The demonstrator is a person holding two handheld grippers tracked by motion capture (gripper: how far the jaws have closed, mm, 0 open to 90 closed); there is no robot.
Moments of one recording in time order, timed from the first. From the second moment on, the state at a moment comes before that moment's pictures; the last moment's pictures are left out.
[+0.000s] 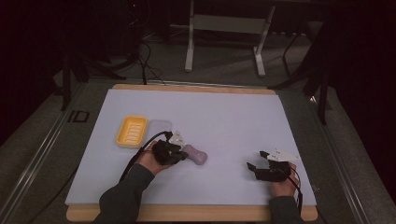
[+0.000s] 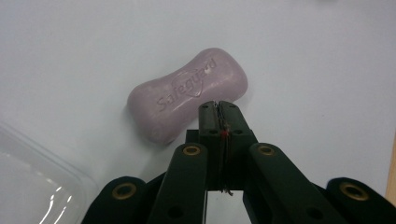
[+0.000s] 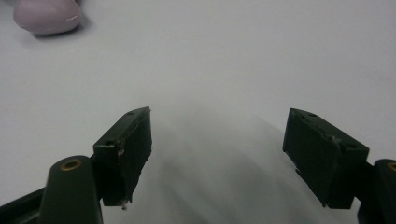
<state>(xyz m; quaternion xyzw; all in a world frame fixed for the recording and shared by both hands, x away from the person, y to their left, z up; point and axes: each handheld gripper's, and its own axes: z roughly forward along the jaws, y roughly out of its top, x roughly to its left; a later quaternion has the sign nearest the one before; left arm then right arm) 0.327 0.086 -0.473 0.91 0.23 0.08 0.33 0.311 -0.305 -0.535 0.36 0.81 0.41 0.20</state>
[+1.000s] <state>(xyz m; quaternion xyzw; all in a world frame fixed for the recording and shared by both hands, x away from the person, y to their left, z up) 0.328 0.045 -0.494 0.94 0.17 0.05 0.29 0.312 -0.305 -0.535 0.36 0.81 0.41 0.20</state>
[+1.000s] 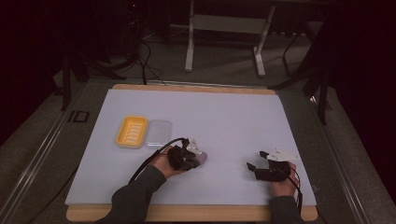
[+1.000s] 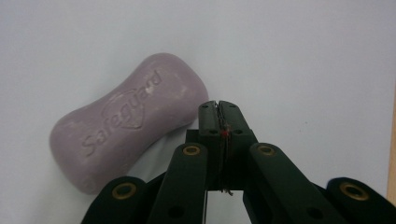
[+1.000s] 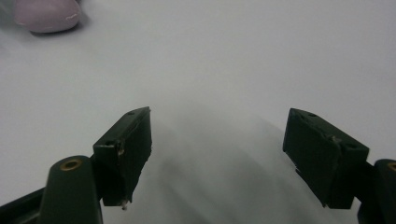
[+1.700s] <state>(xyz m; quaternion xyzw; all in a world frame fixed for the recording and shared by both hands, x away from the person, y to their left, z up) 0.333 0.033 -0.511 0.95 0.17 0.04 0.25 0.312 -0.304 -0.536 0.35 0.82 0.41 0.20</state>
